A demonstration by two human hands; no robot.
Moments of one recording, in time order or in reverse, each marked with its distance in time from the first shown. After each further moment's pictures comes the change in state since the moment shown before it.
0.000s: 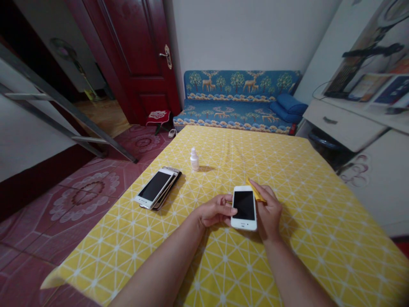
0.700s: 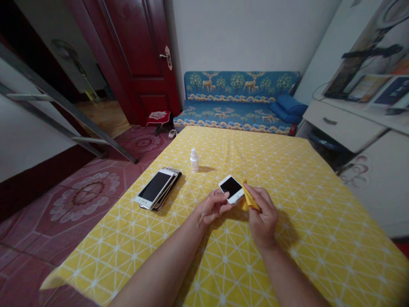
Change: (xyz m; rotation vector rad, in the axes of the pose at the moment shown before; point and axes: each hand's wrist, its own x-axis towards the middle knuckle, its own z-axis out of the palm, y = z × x) left_hand 0.002 0.002 0.000 -0.284 0.359 0.185; right_hand -0.010 -0.024 0.008 -0.006 -0.050 -0.195
